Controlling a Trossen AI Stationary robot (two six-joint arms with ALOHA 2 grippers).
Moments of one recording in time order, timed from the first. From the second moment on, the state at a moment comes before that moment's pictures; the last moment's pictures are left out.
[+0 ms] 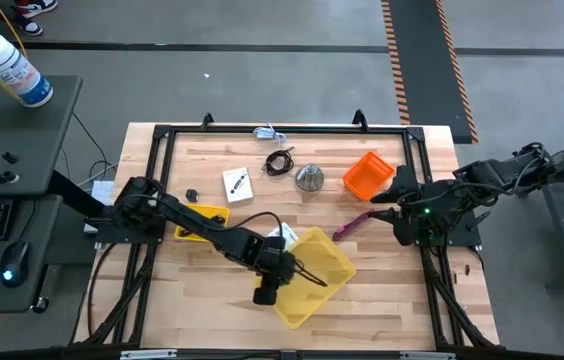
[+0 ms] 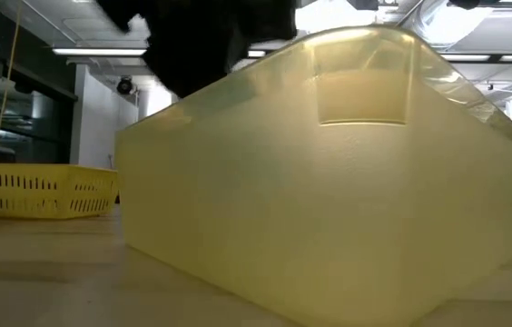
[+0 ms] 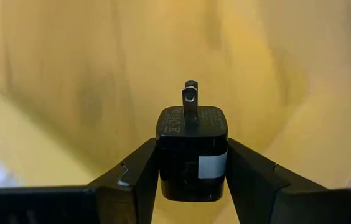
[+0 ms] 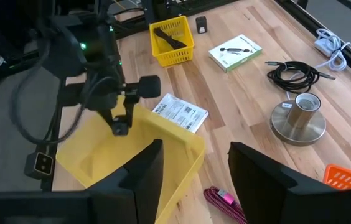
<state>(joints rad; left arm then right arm) -0.24 1.95 1.35 -0.47 0.03 -0.23 0.41 0.86 1.10 -0.87 0.39 0.56</state>
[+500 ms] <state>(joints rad) -0.24 1.98 1.35 -0.46 0.07 -0.19 0.41 0.86 1.10 -0.87 0.39 0.56</state>
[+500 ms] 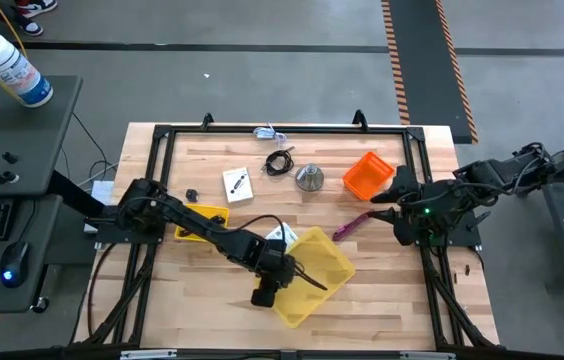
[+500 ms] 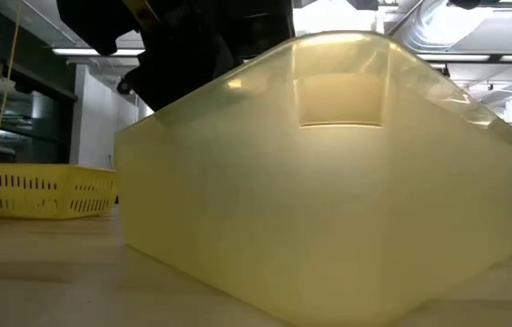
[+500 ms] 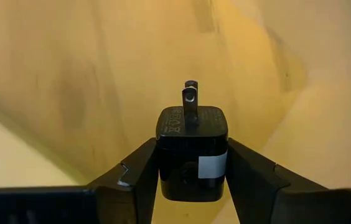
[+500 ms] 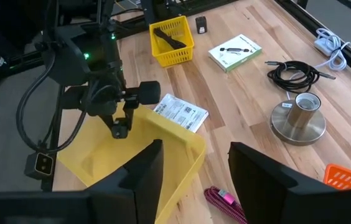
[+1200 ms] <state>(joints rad) -0.24 1.98 1.41 -0.58 0.01 -0.24 0.41 0.86 1.10 -0.87 0.39 0.56</state>
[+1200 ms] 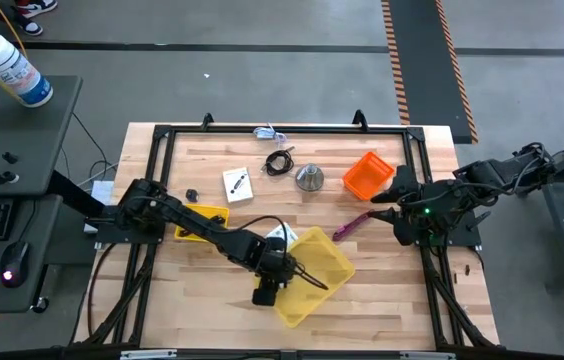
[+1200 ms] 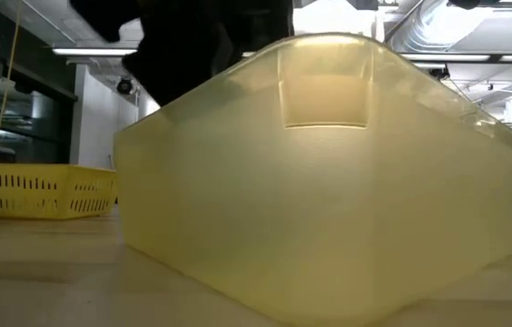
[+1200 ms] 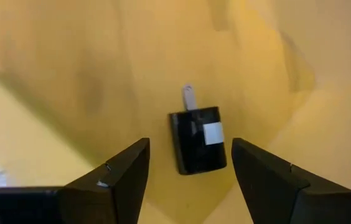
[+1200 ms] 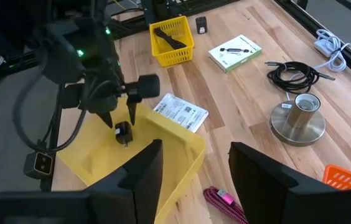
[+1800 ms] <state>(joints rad) -0.06 1.98 1.69 -1.30 -0.17 -0.85 0.41 0.86 1.10 -0.87 0.44 0.55</state>
